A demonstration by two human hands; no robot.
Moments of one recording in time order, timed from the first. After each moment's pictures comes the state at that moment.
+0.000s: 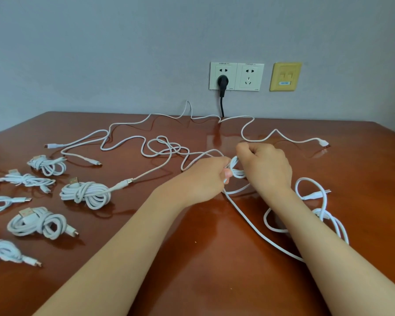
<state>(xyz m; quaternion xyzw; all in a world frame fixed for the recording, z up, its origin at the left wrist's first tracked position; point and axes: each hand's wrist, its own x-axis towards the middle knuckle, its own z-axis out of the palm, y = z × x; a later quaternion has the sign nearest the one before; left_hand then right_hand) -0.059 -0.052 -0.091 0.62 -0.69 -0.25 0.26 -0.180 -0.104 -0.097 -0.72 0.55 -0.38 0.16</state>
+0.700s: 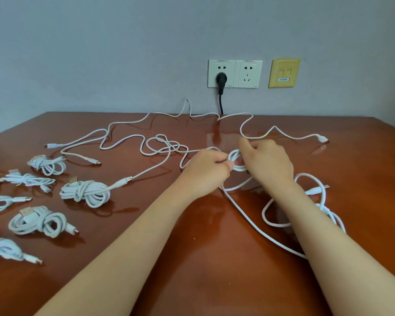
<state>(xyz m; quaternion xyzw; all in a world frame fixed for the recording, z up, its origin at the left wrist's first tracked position) -0.071 -0.050 -0.092 0.64 -0.61 -0.26 0.39 -0.184 -0.108 -0.089 -0.71 0.58 -0.35 0.19</state>
